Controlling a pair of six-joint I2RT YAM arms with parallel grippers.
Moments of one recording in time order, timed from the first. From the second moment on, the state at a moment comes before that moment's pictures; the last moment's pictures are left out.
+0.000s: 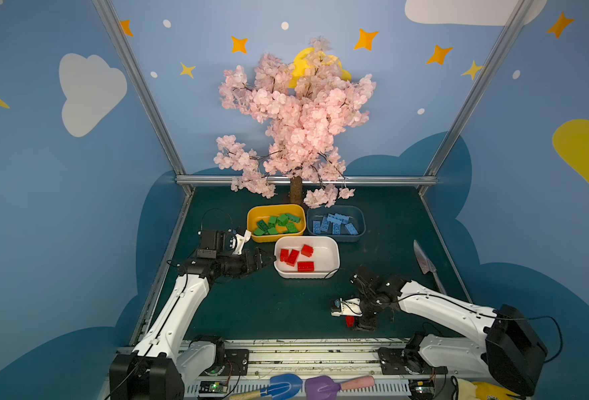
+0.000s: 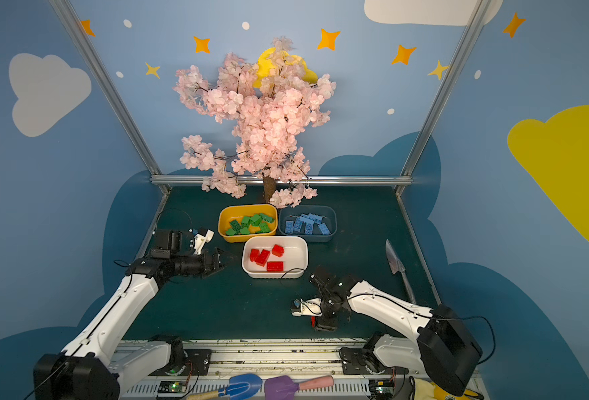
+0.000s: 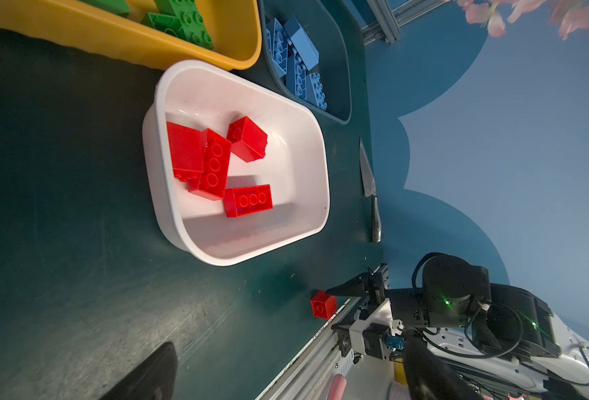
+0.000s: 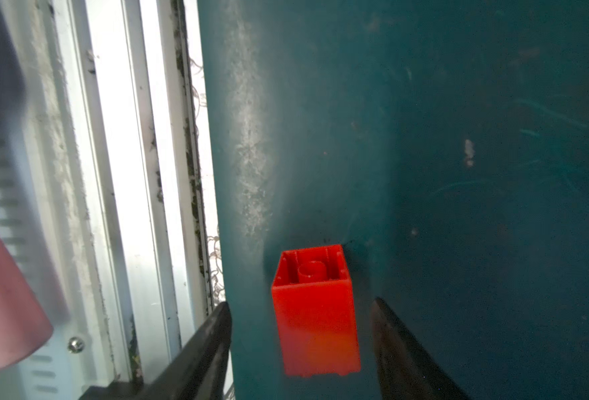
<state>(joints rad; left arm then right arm) -0.07 1.07 0.78 -0.62 0.84 -0.43 0.84 1.21 0.63 -0.83 -0.24 -0.74</state>
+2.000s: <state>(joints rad) 0.04 1.18 0.62 -0.21 -0.05 -0.21 0.16 1.33 0.78 -0.26 -0.05 -0.08</state>
